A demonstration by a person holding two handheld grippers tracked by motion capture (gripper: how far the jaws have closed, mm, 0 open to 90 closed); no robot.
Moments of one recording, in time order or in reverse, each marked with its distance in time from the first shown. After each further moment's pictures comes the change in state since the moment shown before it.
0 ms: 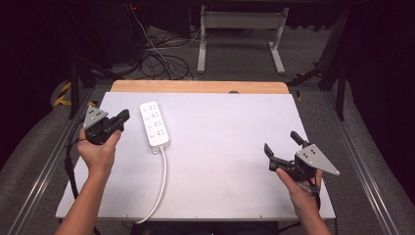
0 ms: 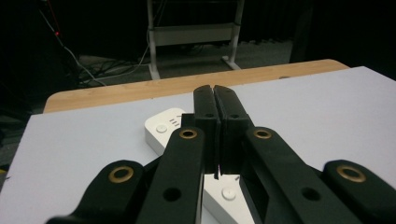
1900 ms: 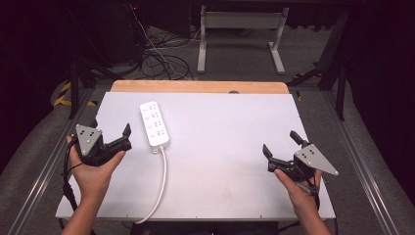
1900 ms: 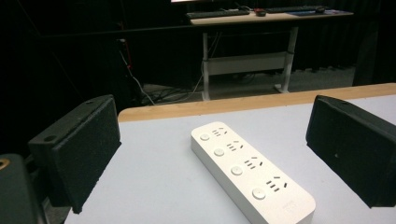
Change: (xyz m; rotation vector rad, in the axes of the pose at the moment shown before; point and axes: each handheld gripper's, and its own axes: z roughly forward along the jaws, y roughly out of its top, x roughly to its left) left arm -0.028 -0.015 -0.034 -0.126 0.252 0.036; right arm 0.002 0.001 0.001 -0.010 0.012 -0.013
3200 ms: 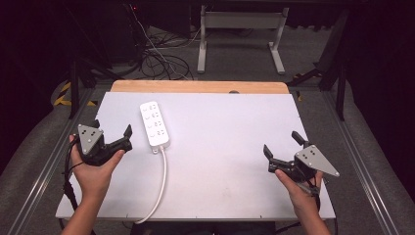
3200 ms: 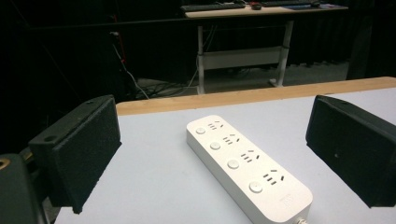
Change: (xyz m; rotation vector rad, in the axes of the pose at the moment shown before) left arm 0.002 -0.004 0.005 0.019 -0.023 -0.004; right arm 0.000 0.001 -0.002 -0.003 -0.010 -0.006
